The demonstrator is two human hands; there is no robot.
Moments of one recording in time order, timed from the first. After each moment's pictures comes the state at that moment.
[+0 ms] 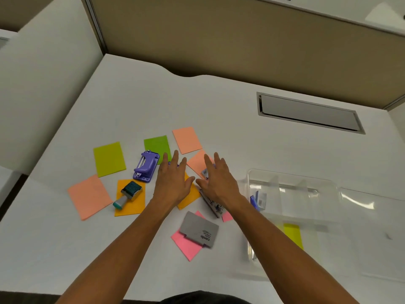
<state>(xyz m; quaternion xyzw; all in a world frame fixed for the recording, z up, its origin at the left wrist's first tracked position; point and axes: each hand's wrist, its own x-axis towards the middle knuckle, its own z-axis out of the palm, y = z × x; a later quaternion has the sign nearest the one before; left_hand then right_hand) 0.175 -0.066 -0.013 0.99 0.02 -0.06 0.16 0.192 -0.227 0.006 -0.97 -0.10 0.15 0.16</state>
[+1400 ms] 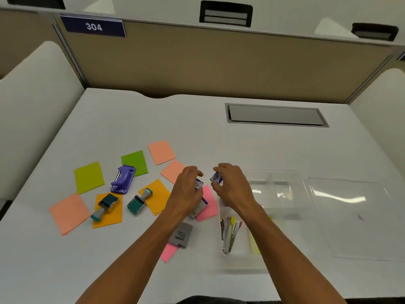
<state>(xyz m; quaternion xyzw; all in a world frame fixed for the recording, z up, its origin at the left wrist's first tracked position) 0.145 -0.171 0.035 0.92 -0.09 0.03 0.38 0.158 -0.337 0.058 -0.97 -0.07 0.00 0.24</state>
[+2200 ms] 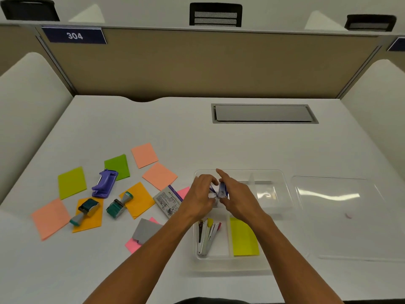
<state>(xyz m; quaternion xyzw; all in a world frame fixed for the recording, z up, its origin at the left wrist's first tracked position) 0.138 -0.272 0.040 0.90 -0.14 -0.07 0.41 0.133 -0.426 0.052 -0.95 -0.07 0.10 0.27</state>
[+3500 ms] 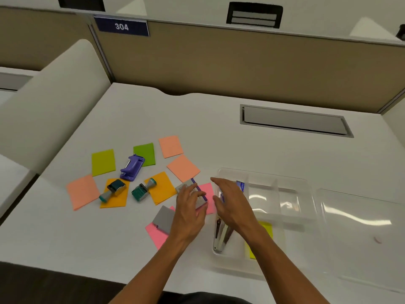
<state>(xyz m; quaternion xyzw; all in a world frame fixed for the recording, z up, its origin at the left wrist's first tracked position) 0.074 -0.214 0.002 0.91 0.05 0.07 0.41 0.115 -0.362 0.039 -0.93 -0.15 0.05 0.34</state>
